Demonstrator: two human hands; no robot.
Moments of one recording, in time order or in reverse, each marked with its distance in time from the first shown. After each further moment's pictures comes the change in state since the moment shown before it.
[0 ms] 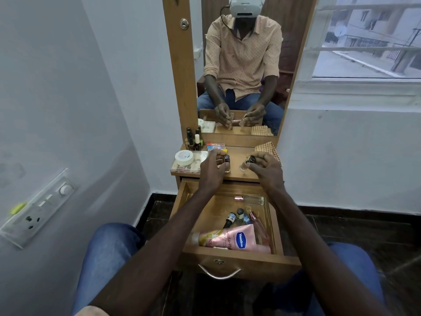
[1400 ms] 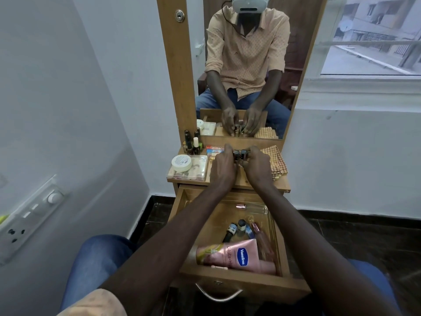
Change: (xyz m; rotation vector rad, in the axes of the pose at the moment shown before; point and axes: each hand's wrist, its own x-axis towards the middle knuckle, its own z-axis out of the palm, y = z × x) left_hand 0.045 0.010 0.043 0.422 -0.005 0.121; right_hand 0.073 0.022 0.044 -0.683 0.076 -0.198
